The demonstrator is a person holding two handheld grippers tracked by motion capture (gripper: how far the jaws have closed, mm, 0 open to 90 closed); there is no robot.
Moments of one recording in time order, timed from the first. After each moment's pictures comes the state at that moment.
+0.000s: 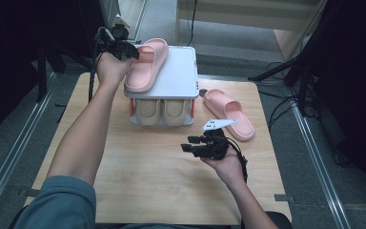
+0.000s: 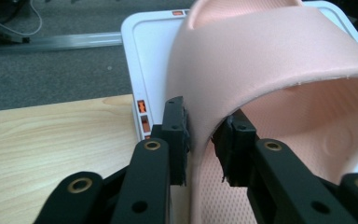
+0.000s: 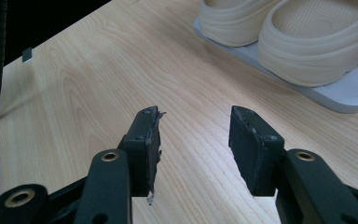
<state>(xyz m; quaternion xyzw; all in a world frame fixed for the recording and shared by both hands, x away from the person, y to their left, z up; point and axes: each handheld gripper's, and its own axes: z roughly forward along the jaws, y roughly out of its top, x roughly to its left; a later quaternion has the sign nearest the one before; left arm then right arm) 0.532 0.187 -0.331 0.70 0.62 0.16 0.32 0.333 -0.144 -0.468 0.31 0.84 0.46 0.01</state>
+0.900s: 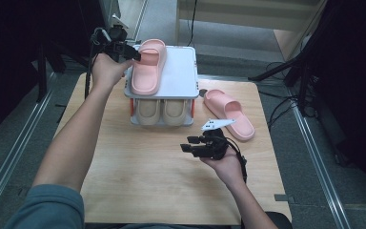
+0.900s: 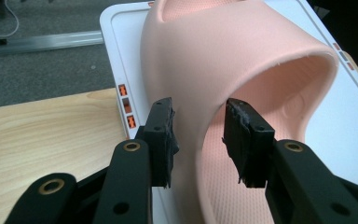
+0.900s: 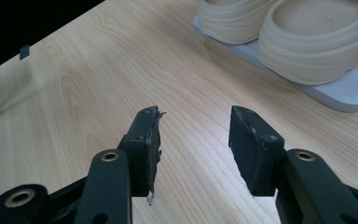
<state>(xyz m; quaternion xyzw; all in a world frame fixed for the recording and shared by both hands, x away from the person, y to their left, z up) 0.512 0.193 -0.321 0.71 0.60 0.14 0.34 0.334 -0.142 -0.469 0.31 0.84 0.45 0.01</state>
